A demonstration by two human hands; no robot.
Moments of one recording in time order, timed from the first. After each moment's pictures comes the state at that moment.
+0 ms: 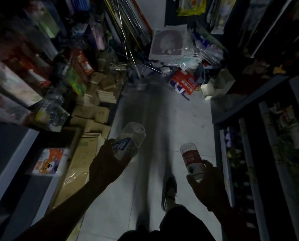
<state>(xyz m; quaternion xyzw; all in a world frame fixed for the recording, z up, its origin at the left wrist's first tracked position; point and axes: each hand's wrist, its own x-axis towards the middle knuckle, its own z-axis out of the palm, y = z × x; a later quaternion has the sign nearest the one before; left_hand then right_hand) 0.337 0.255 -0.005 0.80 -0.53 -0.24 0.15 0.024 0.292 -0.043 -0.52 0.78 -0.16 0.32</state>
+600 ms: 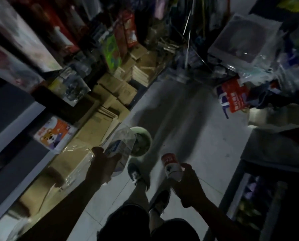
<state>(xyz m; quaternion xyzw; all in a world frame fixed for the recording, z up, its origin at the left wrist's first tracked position) 0.399 0.131 -0.110 0.88 -0.07 -0.40 0.25 0.124 0.034 -0.124 -0.60 0.61 0.10 0.50</state>
